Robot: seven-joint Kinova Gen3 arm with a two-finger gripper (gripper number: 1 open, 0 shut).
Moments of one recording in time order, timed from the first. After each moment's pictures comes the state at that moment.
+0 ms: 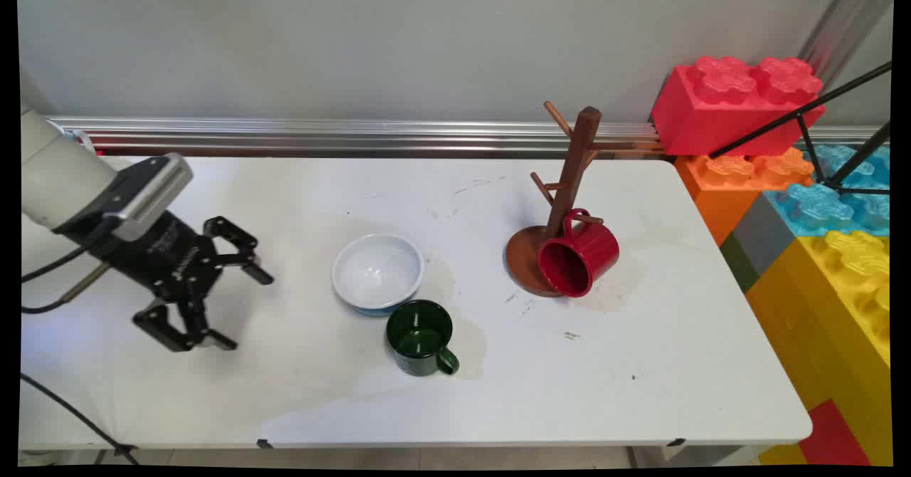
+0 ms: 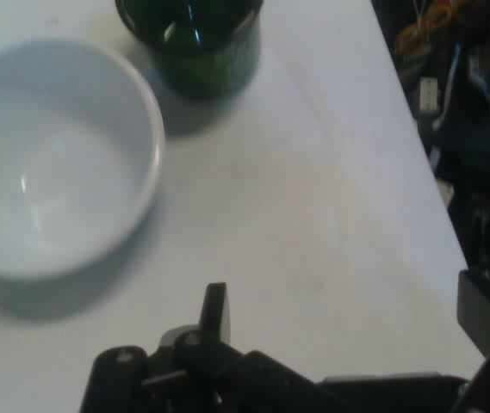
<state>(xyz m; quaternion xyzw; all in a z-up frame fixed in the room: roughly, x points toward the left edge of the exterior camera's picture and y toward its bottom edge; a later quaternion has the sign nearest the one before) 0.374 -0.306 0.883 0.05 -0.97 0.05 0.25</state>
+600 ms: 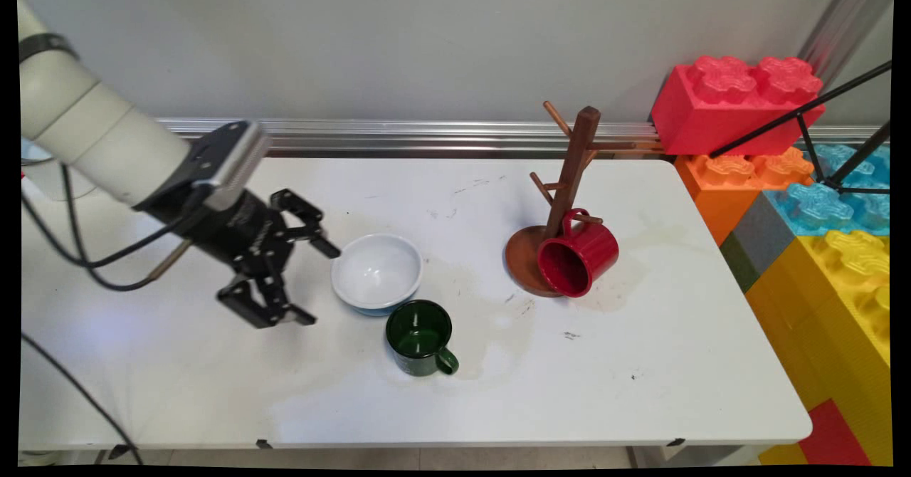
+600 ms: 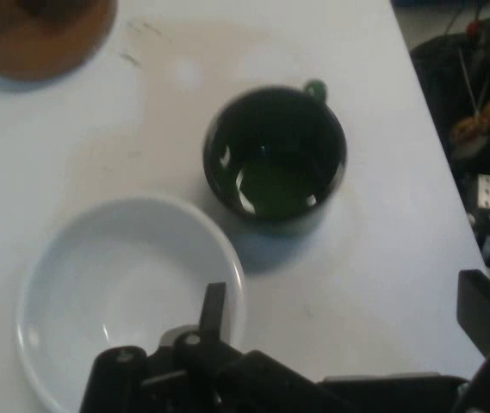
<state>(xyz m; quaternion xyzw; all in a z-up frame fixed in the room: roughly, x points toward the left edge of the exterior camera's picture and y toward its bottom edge) 0.298 -0.334 0.910 0.06 -0.96 0.08 0.26</state>
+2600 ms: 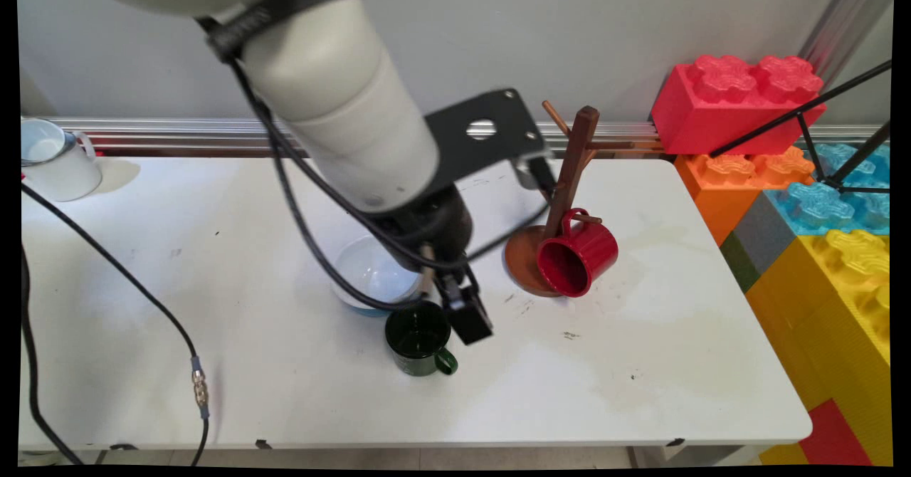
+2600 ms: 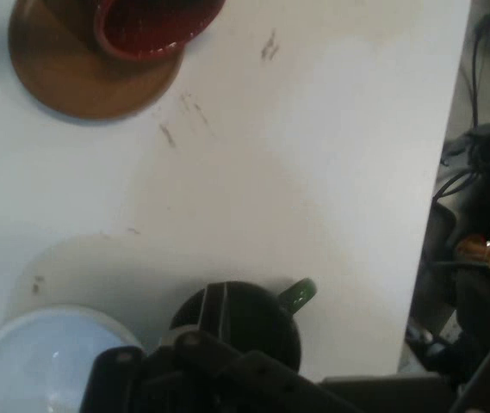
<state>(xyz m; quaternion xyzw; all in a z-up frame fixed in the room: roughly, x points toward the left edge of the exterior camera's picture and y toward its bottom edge) 0.052 -0.338 0.980 0.27 -0.95 0.09 0.15</state>
